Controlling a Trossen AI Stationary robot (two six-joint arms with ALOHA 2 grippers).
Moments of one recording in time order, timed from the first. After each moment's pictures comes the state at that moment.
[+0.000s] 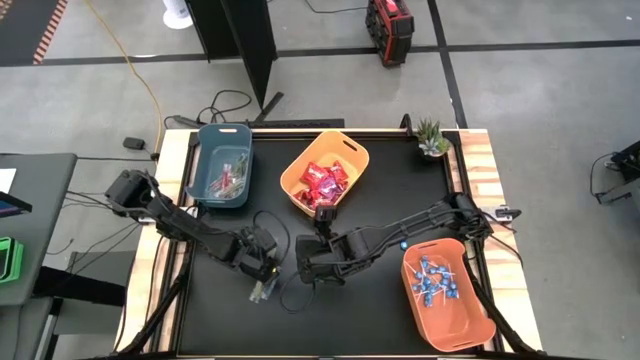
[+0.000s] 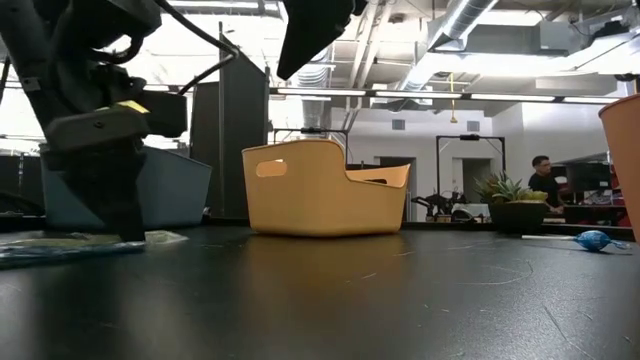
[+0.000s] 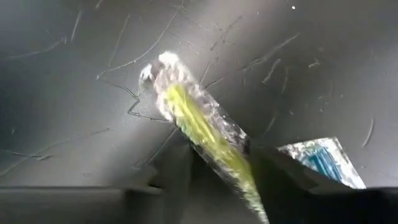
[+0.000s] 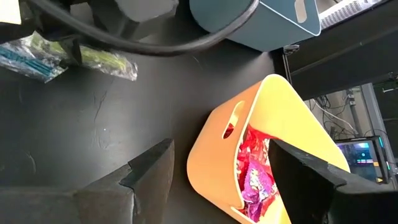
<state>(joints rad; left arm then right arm) -0.44 1.62 0.73 -0.42 -0.36 -1.04 0.34 2.10 1.95 -0.94 0.80 0.08</state>
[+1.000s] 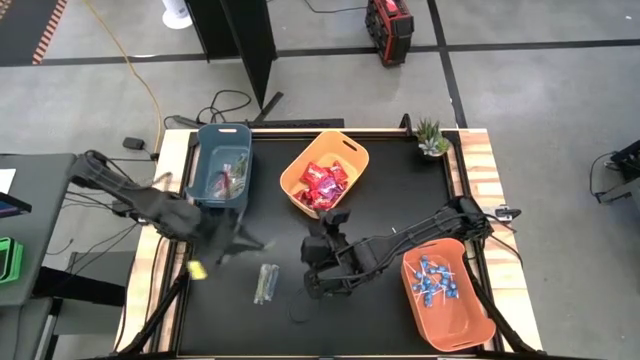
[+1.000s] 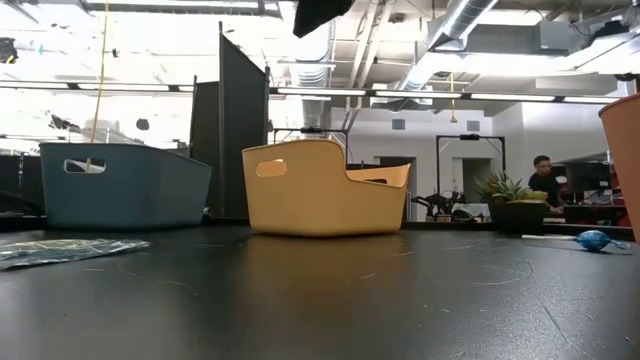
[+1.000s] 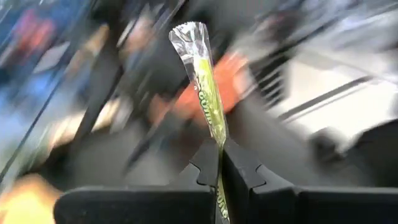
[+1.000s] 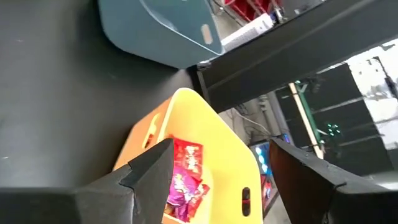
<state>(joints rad) -0.46 0.87 0.80 -0.12 -0.23 0.23 0.40 2.09 1.95 -0.97 1.19 0.10</state>
